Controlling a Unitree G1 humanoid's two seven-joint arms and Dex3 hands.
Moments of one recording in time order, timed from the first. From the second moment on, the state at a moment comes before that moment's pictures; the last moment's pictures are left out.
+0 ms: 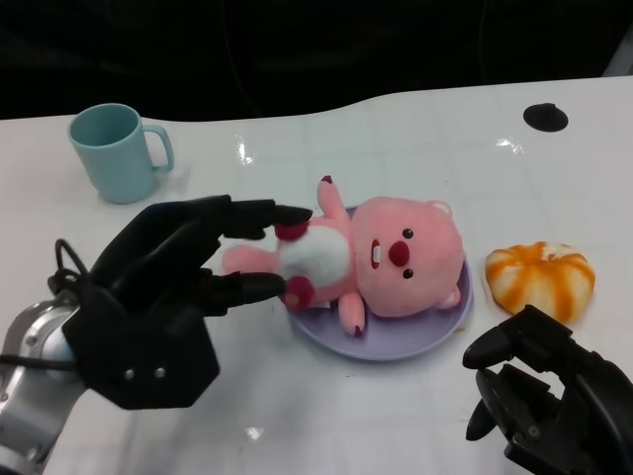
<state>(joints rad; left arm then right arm) -0.33 0.38 -0.19 0.25 0.30 -0.45 -0.18 0.35 -0.11 0.08 -0.58 0.16 0.32 0.18</state>
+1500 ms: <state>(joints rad) 0.11 0.27 0.01 -0.32 -0.25 0.48 -0.32 0.37 -0.12 0.08 -0.61 0.15 0.33 0.17</state>
